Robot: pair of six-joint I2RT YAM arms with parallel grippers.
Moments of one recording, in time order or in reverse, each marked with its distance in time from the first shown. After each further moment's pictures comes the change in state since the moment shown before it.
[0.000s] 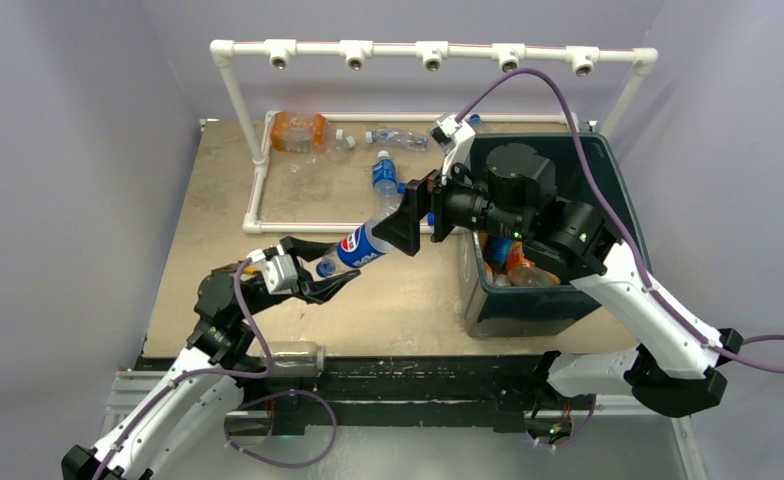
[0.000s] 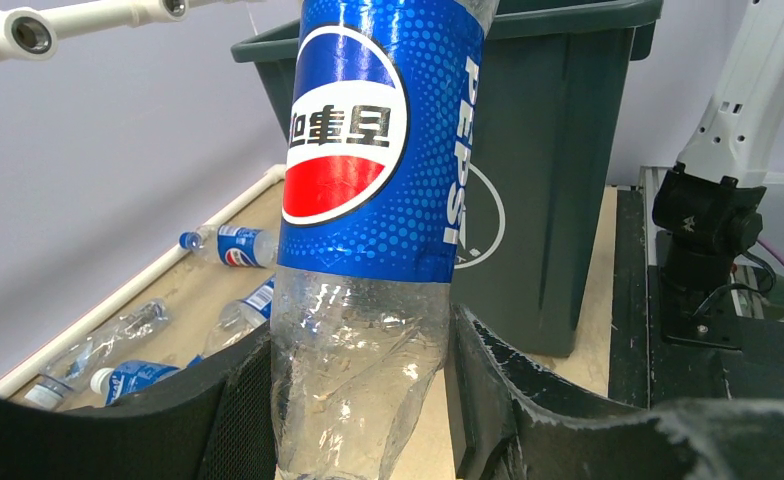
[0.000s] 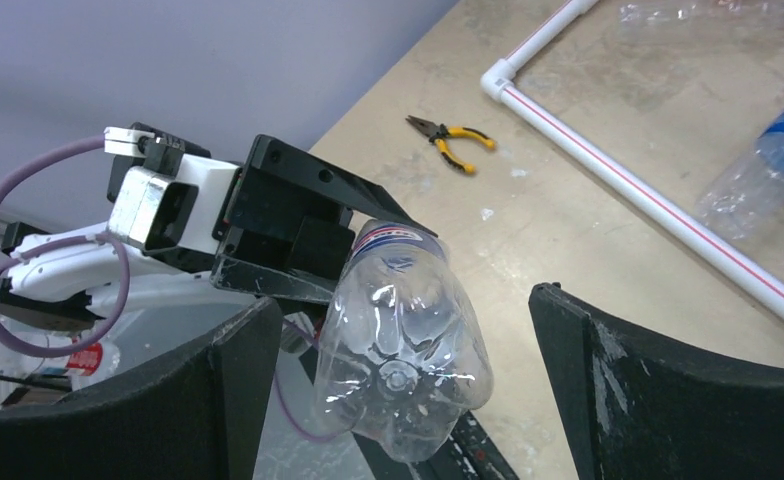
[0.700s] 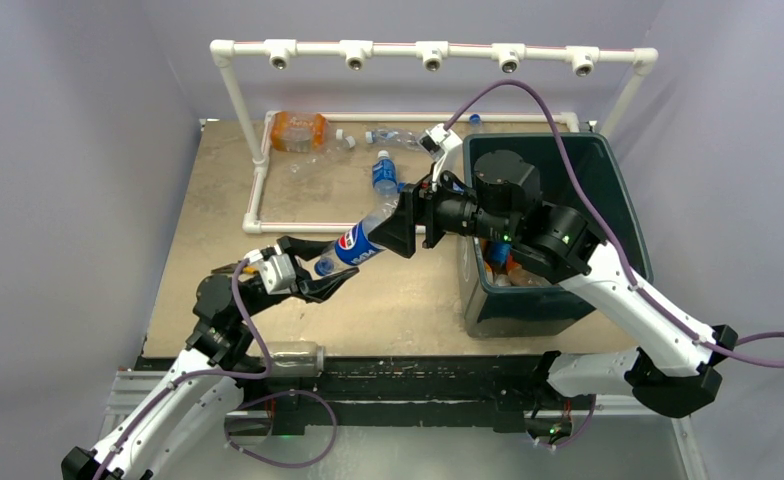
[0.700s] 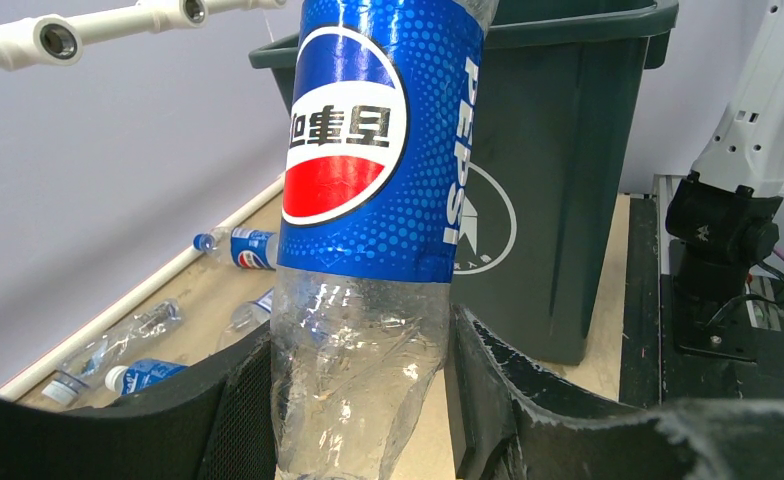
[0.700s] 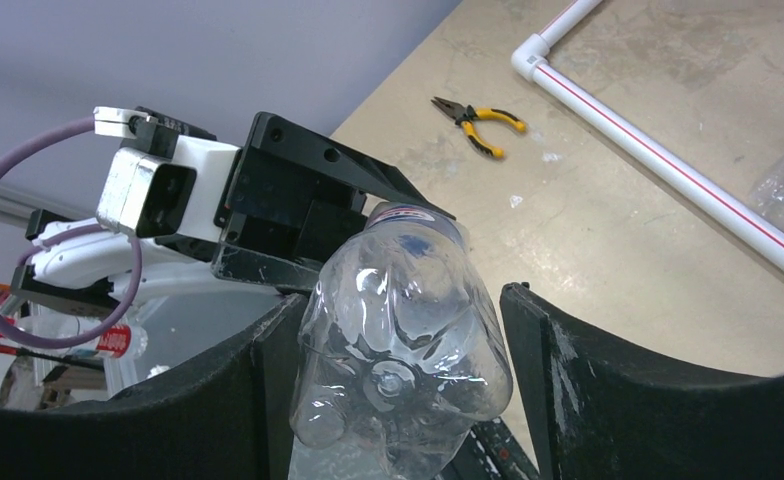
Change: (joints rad) left arm 0.000 -0.015 -0.003 0.002 -0.030 -0.001; right arm 0.000 -0.001 -0.105 0.090 -0.072 0.051
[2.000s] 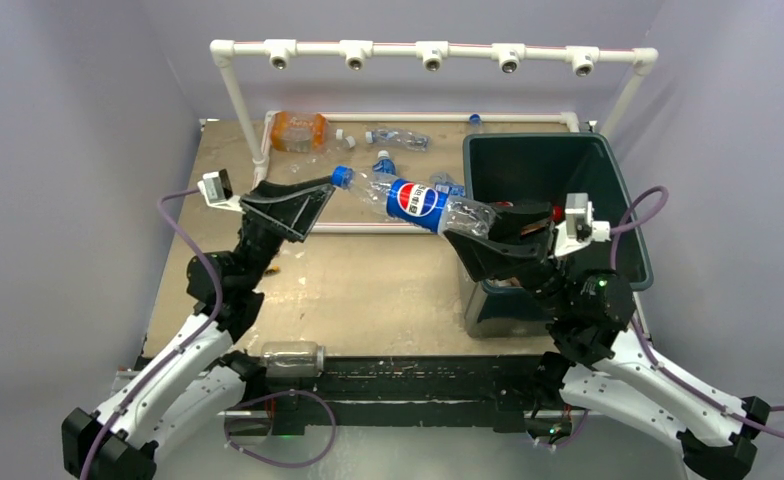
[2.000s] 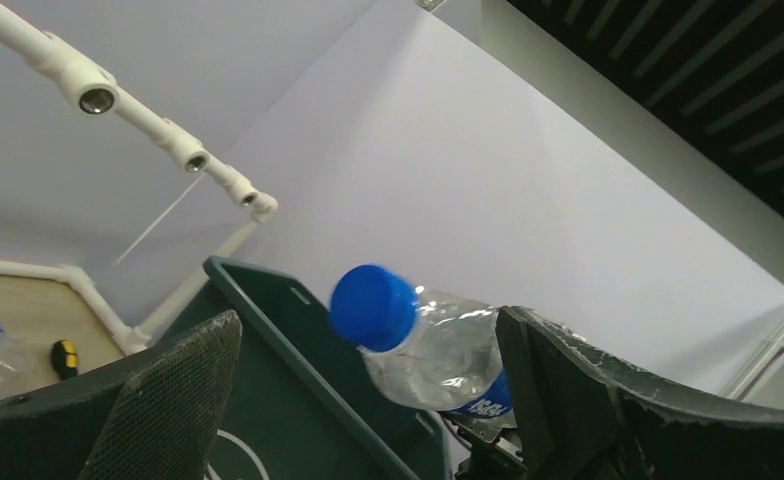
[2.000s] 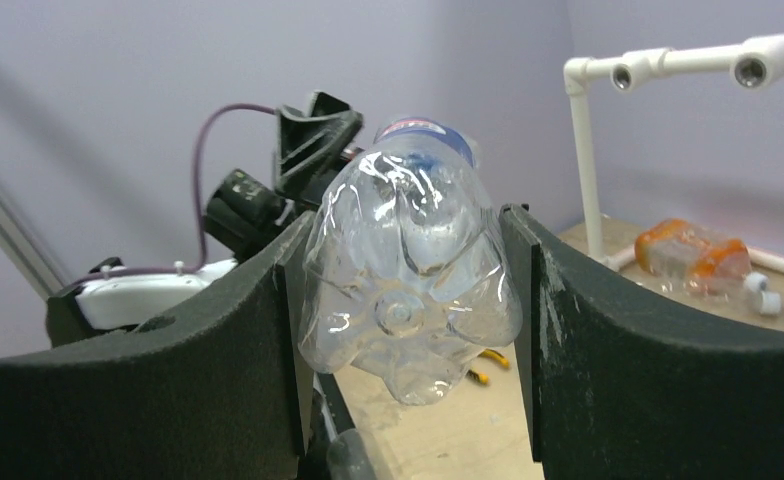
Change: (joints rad) left arm -0.001 0.245 0.212 0.353 -0.469 -1.105; right arm -0.004 -0.592 -0.858 1.166 0.186 -0.053
